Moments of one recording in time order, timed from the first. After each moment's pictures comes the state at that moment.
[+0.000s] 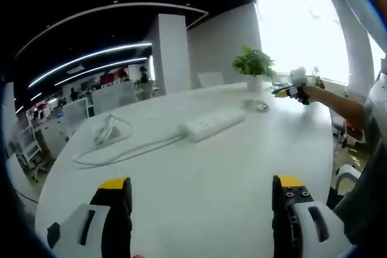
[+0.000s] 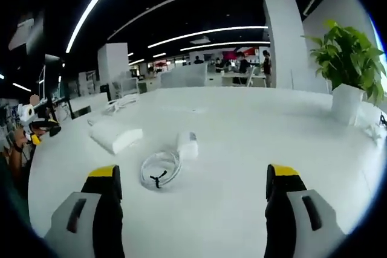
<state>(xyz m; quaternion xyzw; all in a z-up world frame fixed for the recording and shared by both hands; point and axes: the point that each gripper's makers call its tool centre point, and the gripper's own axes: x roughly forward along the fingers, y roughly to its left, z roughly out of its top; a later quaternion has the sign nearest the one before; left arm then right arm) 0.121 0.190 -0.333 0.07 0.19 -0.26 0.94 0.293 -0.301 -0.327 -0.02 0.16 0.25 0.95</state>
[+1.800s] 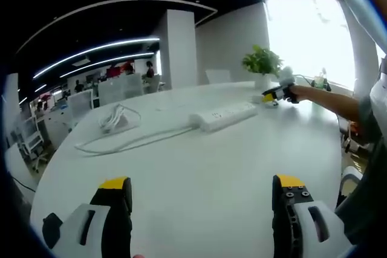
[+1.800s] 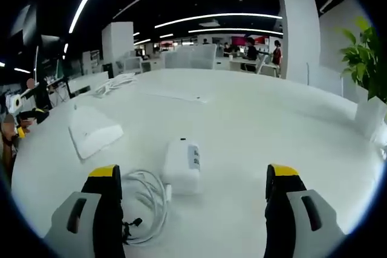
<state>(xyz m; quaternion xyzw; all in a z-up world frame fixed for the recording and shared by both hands) 0.133 0.212 -0.351 0.05 0.20 -0.25 0.95 0.371 -0.246 -0.362 -0.06 0.20 0.27 0.94</state>
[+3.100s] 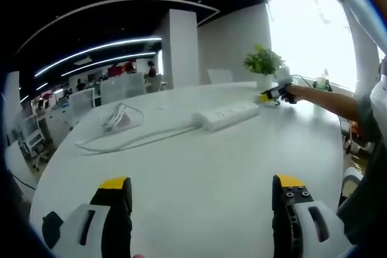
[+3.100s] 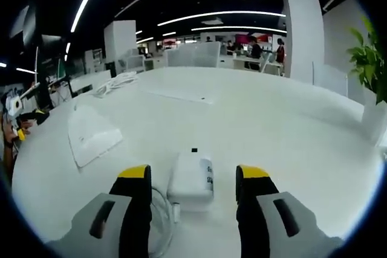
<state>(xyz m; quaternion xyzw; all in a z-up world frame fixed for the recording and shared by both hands) 0.135 0.218 -0.352 0.04 0.20 -0.24 0.95 0.381 -0.228 -0.364 -0.06 0.22 0.29 0.93</state>
